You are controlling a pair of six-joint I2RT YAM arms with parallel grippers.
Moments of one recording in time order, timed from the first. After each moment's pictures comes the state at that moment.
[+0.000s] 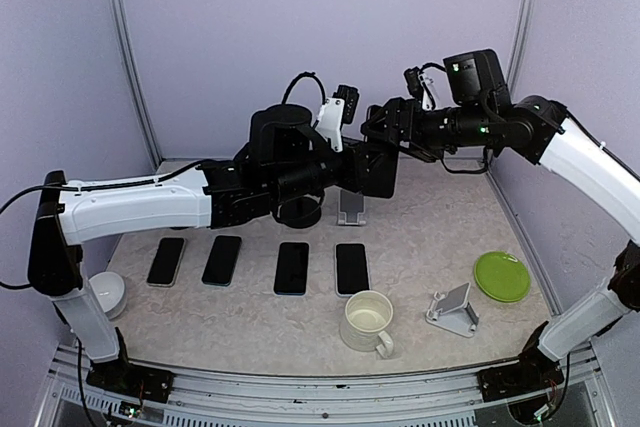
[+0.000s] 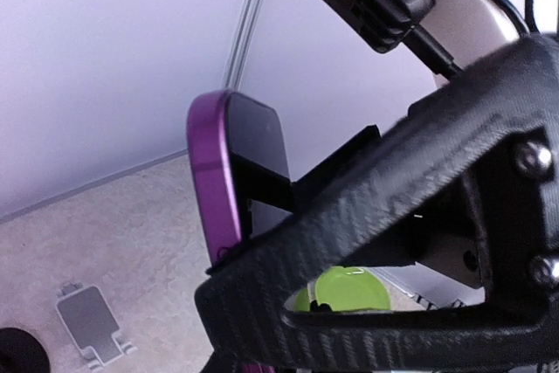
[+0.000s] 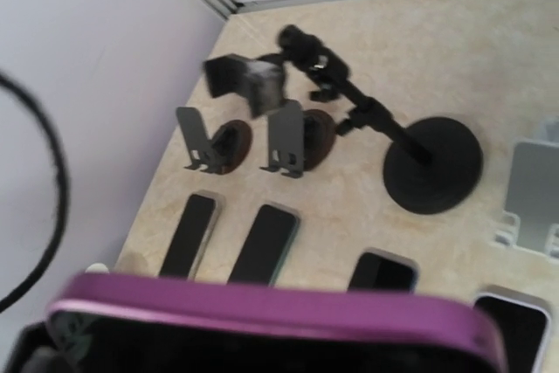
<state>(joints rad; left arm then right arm) -1.07 1.75 1.51 0.16 -0.12 -0.32 0.74 1.43 1.61 -0.61 -0.13 0.65</state>
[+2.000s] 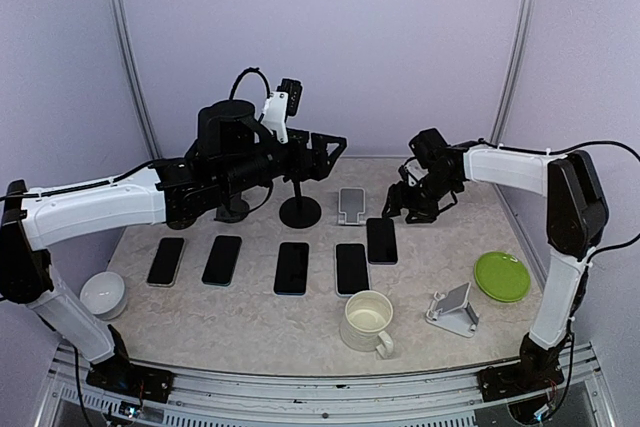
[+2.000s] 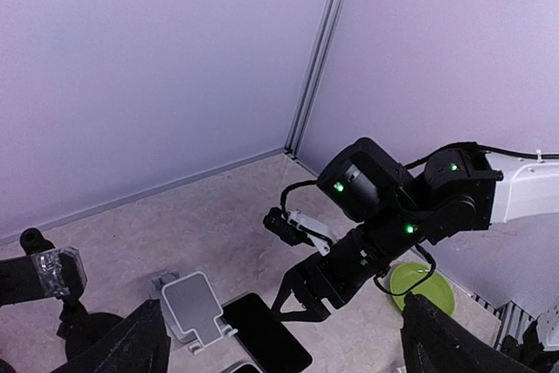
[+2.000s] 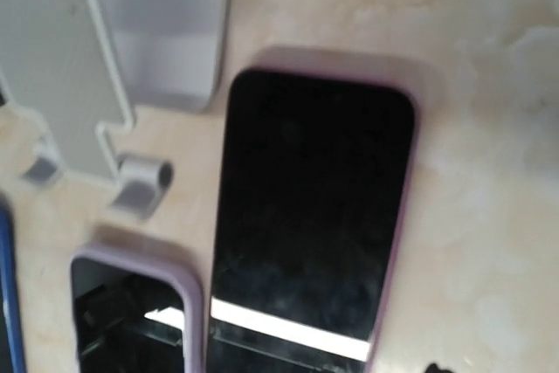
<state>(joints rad) -0.93 1.54 1.30 0.14 -0.15 -0.25 0.45 1.88 1.44 -0.65 -0.25 0.45</state>
